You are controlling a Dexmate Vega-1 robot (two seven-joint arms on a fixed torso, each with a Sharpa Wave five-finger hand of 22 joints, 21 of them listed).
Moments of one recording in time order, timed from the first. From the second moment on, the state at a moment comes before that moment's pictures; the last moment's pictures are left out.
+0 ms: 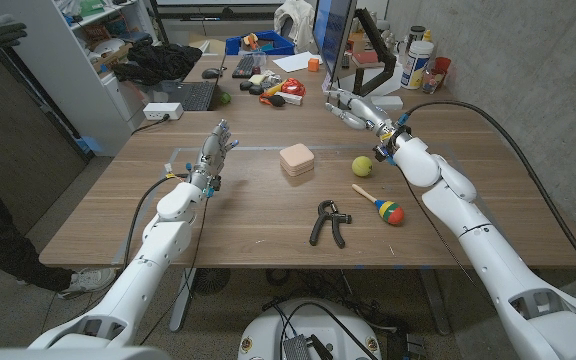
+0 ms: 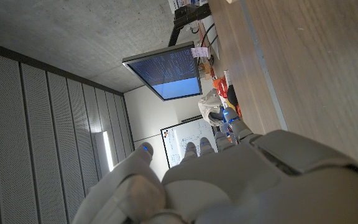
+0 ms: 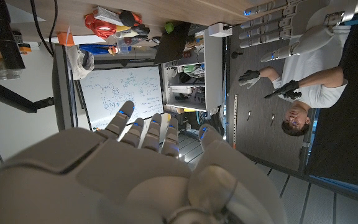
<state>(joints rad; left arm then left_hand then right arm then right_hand) 0.91 0.34 0.11 -1.32 -0.42 -0.23 -0.16 0.12 0.11 0.33 0.15 0.24 -0.17 -0.10 0.19 0.18 -0.17 -0.06 0.19 0.18 -0.17 -0.03 0.19 0.18 -0.17 -0.03 0.77 0.18 -0.82 -0.38 -0.22 -1.61 -0.64 0.35 0.10 0.23 0.16 0.37 0.03 0.19 0.16 -0.10 0.20 0.18 0.10 -0.04 0.22 0.18 -0.02 -0.03 0.19 0.17 -0.15 -0.03 0.76 0.17</state>
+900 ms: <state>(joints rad) 0.91 0.34 0.11 -1.32 -0.42 -0.23 -0.16 0.12 0.11 0.33 0.15 0.24 -0.17 -0.11 0.19 0.18 -0.16 -0.04 0.20 0.18 -0.17 -0.02 0.19 0.18 -0.17 -0.03 0.76 0.18 -0.80 -0.41 -0.28 -1.66 -0.77 0.32 0.10 0.26 0.17 0.39 0.02 0.18 0.17 -0.09 0.20 0.18 0.11 -0.05 0.22 0.18 0.00 -0.04 0.19 0.17 -0.14 -0.03 0.75 0.17</state>
